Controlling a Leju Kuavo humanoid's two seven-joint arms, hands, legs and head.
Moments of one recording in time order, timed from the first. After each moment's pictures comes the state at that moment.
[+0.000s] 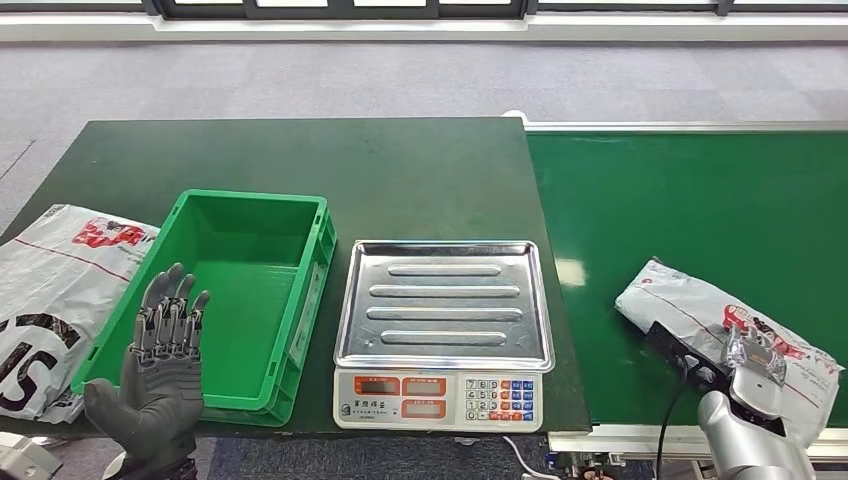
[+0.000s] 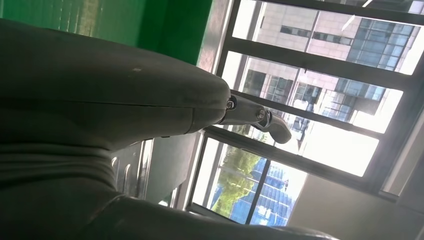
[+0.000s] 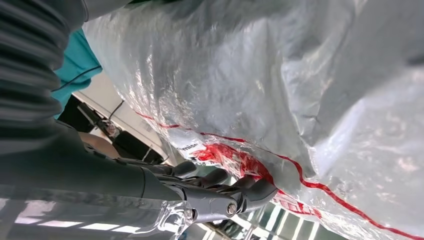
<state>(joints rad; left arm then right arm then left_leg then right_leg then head) 0.28 -0.19 0.00 -1.91 0.07 -0.26 -0.61 -0.37 -0.30 -0.30 -0.57 1.38 -0.04 0.20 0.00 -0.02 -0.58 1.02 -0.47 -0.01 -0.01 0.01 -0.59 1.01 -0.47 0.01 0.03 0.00</state>
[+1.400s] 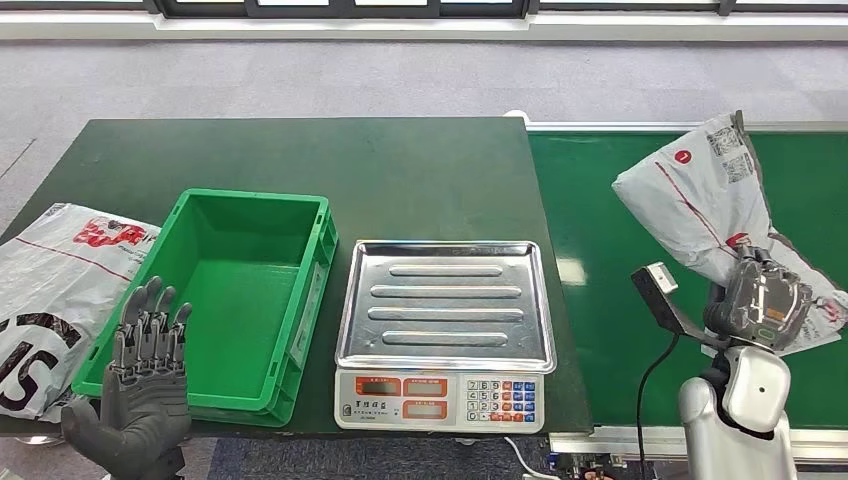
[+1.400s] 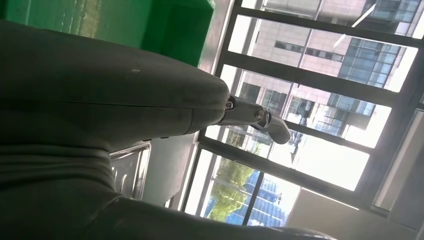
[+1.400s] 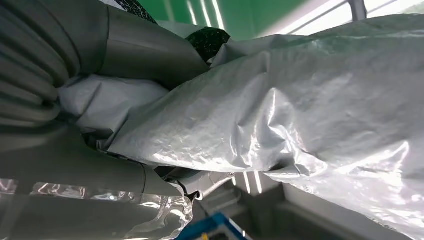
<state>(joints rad) 0.34 -0.25 0.05 -1.96 0.05 -0.28 -0.64 -0.17 -0.14 -0.26 -1.27 1.33 -0.51 -0.01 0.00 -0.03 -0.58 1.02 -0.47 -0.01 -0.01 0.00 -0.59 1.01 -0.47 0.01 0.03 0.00</state>
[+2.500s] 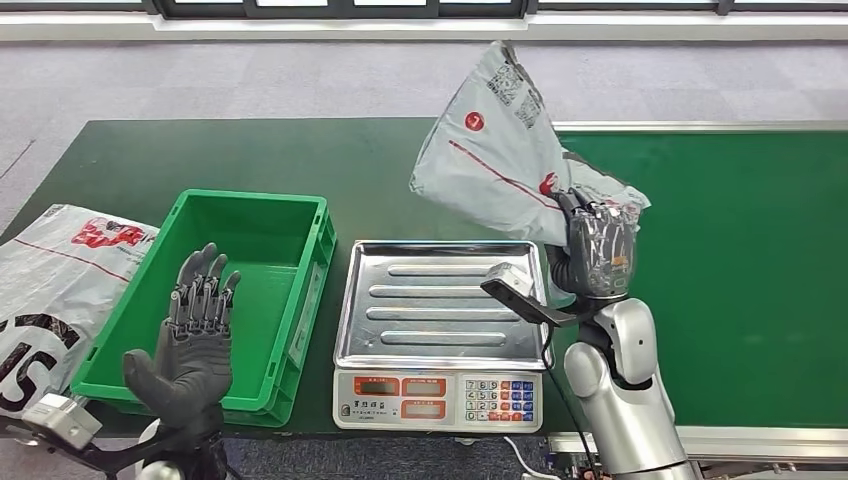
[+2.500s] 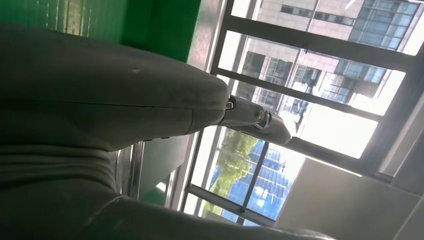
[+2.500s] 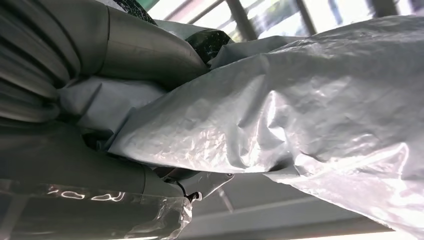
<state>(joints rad) 0.16 -0.22 -0.01 -1.78 0.05 -0.31 -0.63 -0.31 0.01 0.21 -1.32 1.05 -0.48 -0.29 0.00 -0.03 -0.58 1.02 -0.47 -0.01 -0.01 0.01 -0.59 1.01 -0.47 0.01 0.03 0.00</state>
